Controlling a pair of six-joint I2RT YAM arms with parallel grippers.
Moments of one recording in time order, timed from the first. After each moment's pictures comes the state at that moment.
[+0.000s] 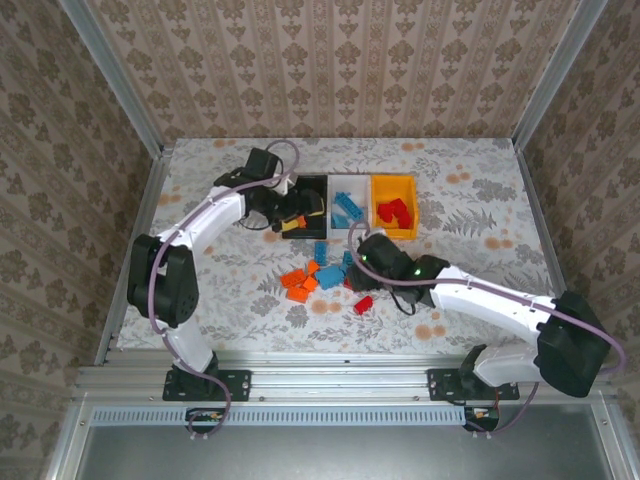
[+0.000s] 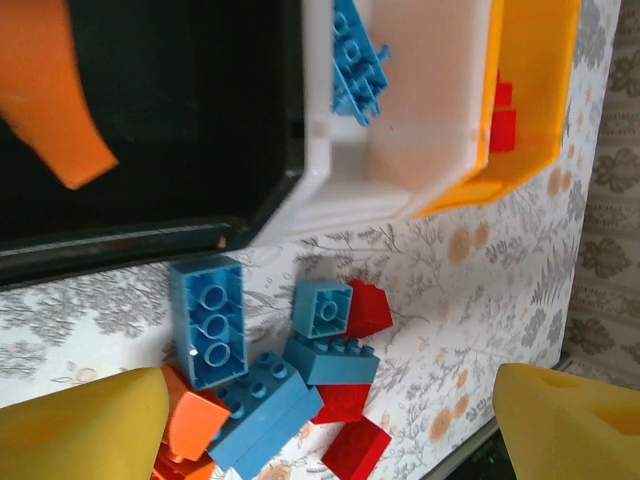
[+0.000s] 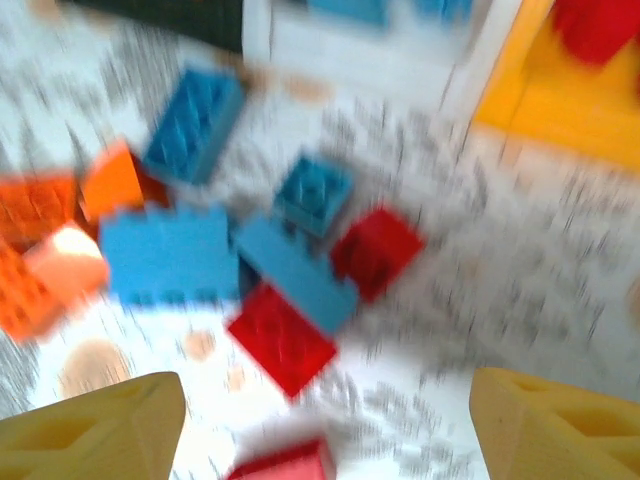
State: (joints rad) left arm -0.42 1.76 1.41 -0.68 0.56 -0.59; right arm 0.83 1.30 0.82 -0.49 0.27 0.46
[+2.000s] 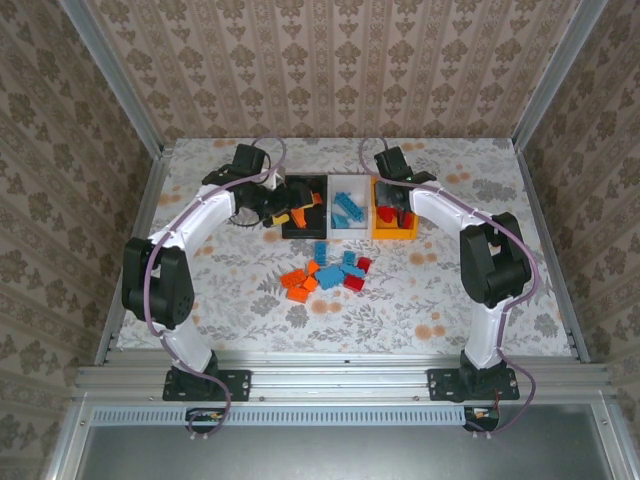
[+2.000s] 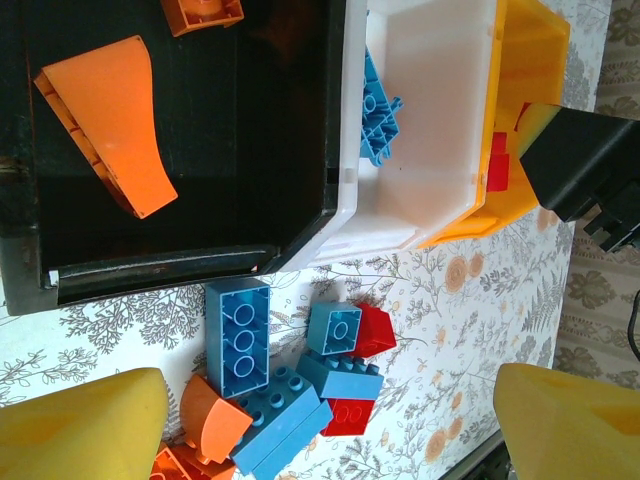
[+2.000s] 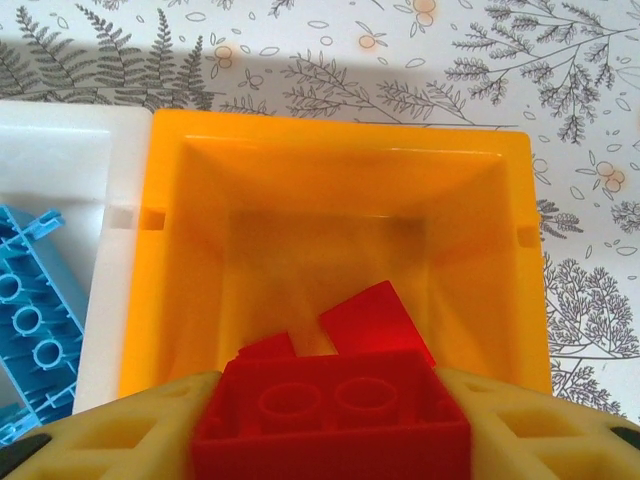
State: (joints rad) left arm -0.37 1.74 1.41 -0.68 0.56 -0.59; right arm 0.35 1.93 1.47 -0.50 0.31 0.27
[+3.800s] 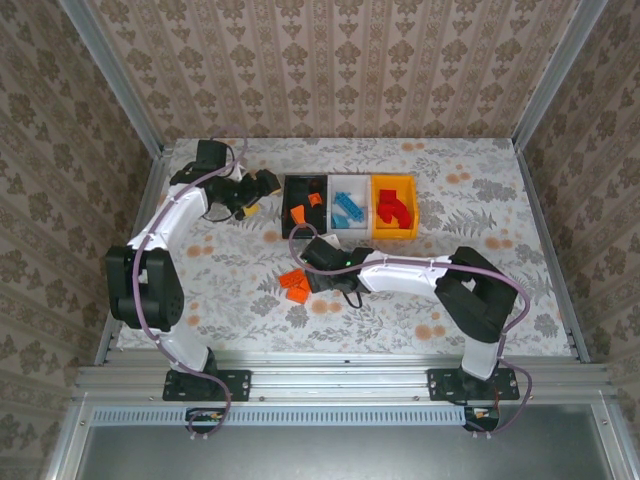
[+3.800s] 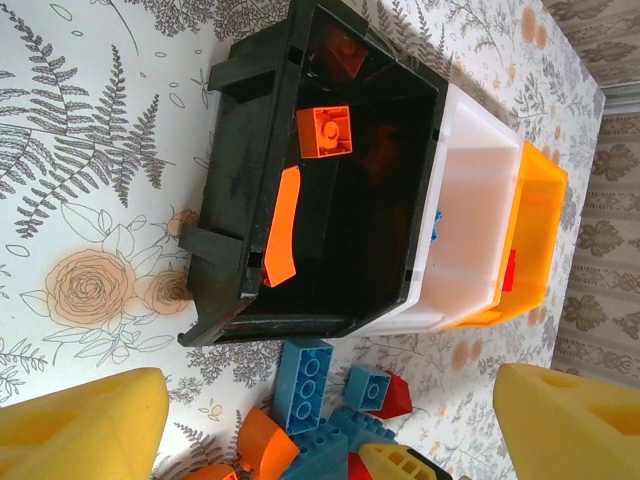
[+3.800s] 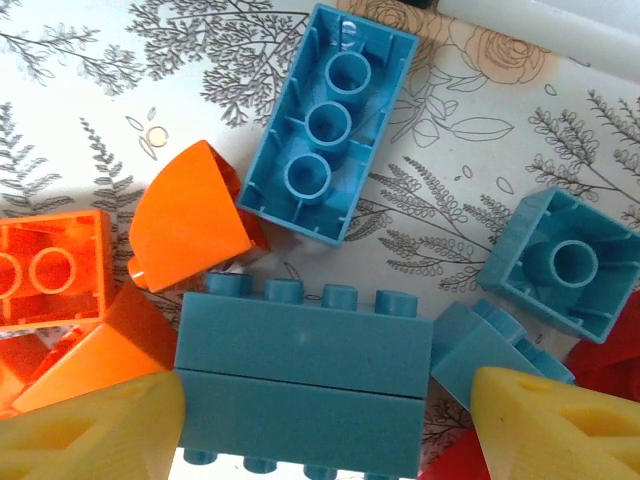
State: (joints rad) left arm -0.18 1.69 1.39 -0.67 0.56 -0.62; right arm 0.93 1.81 1.14 -0.41 0.31 0.58
